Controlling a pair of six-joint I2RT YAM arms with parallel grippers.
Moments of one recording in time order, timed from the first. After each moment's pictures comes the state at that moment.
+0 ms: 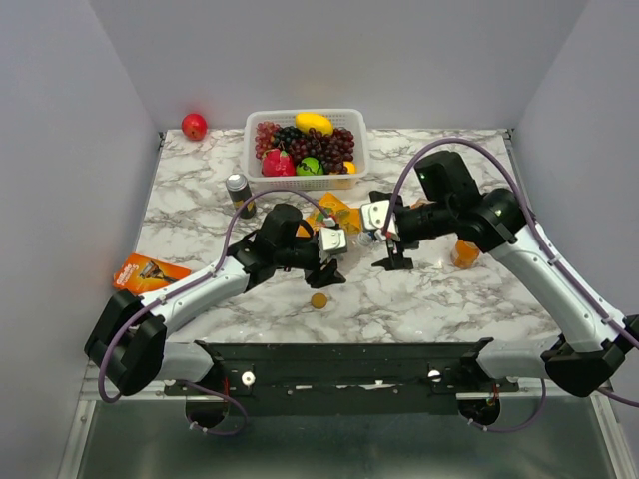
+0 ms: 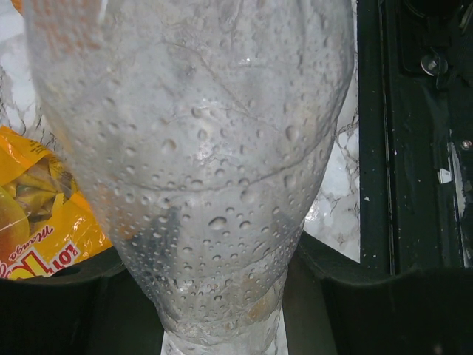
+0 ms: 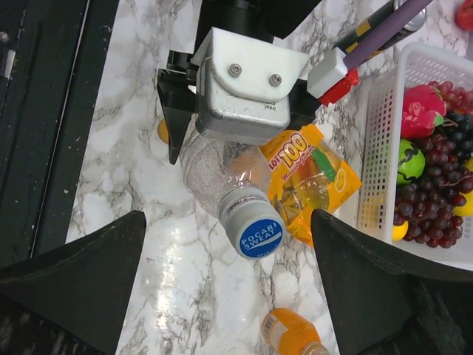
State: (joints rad) left arm -0.70 1.30 0.80 -0.04 0.71 0.36; right arm 0.68 1.27 1.53 -1.04 -0.63 -1.00
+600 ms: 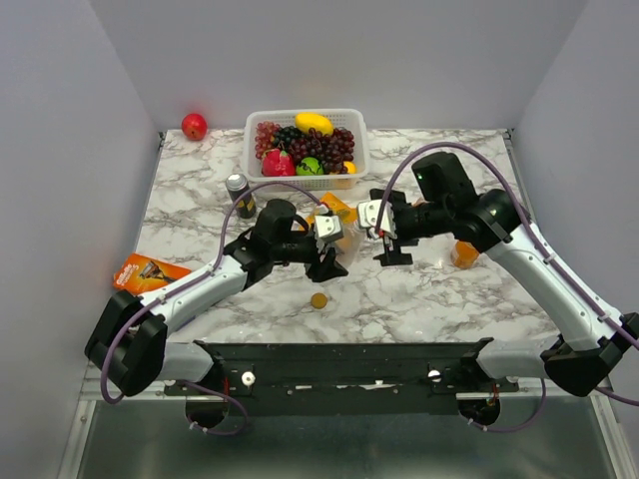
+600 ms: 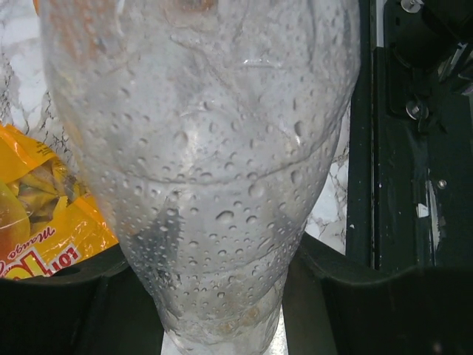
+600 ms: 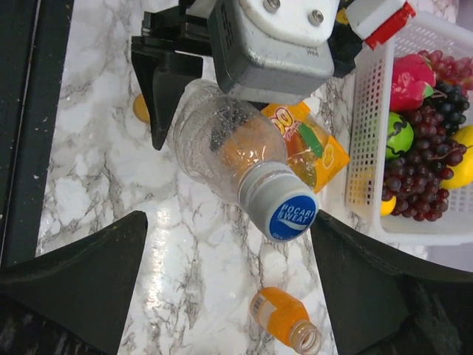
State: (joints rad) left arm -0.66 1.30 0.80 0.04 0.73 0.20; right arm 0.68 1.28 1.49 -1.01 -0.54 -1.02
